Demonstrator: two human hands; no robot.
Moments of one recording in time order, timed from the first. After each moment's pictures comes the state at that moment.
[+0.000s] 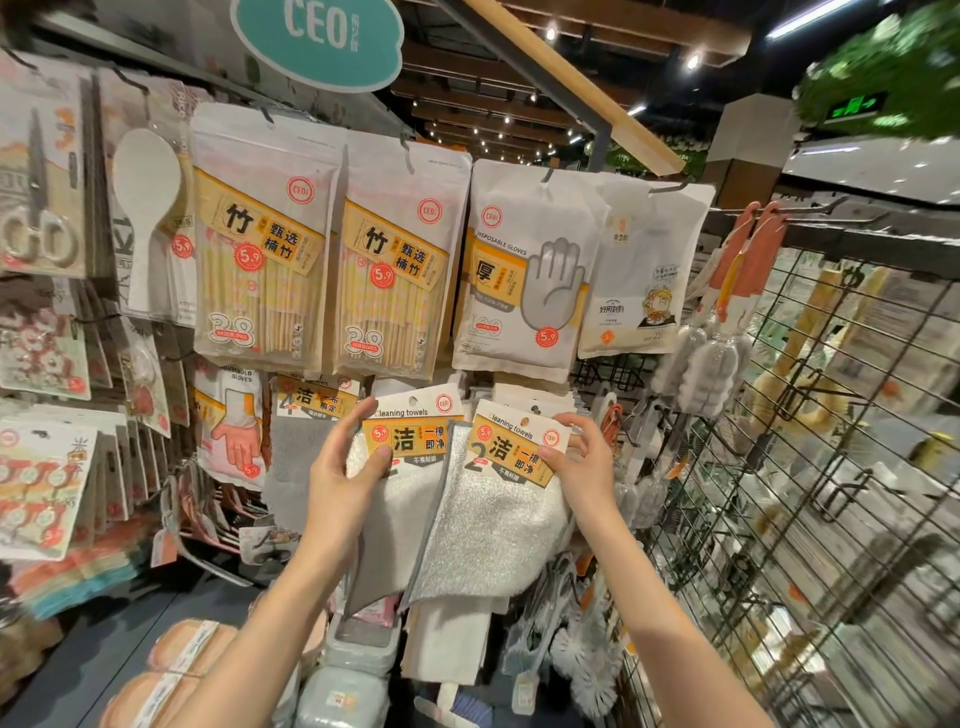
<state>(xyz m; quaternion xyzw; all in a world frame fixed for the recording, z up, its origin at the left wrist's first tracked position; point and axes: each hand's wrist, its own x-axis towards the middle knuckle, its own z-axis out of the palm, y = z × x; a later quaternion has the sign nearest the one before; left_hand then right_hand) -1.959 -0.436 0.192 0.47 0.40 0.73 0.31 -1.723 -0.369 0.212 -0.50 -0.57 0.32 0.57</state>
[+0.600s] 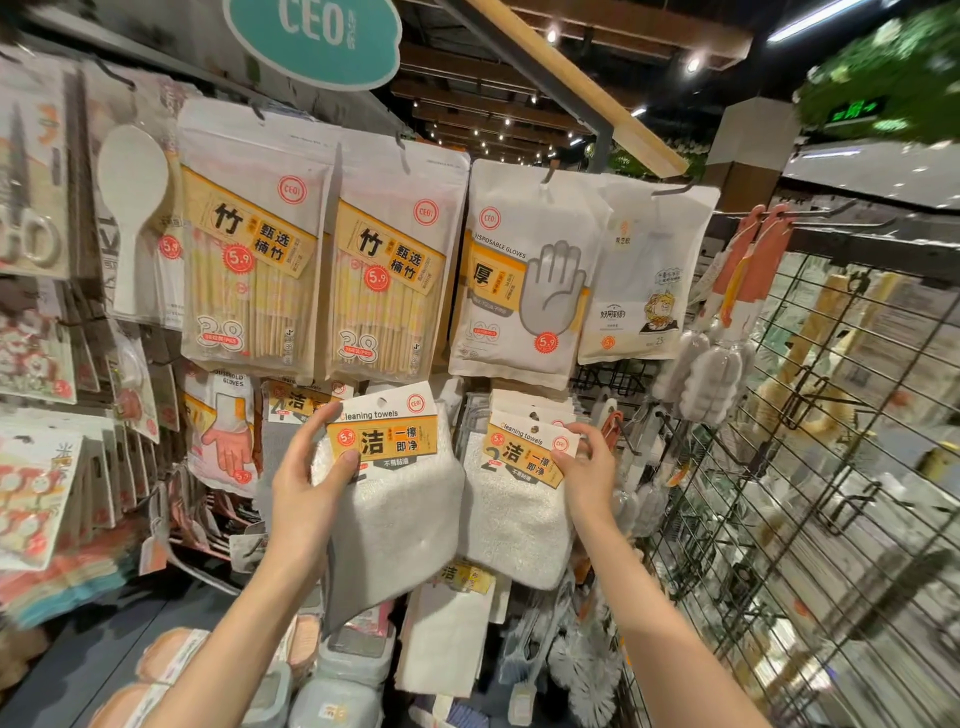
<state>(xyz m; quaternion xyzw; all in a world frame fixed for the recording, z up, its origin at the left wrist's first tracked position) -1.977 -0.439 0.193 0.45 0.43 0.73 0.29 -1.714 -0.330 0.191 -0.53 -0.51 0.30 0.61</state>
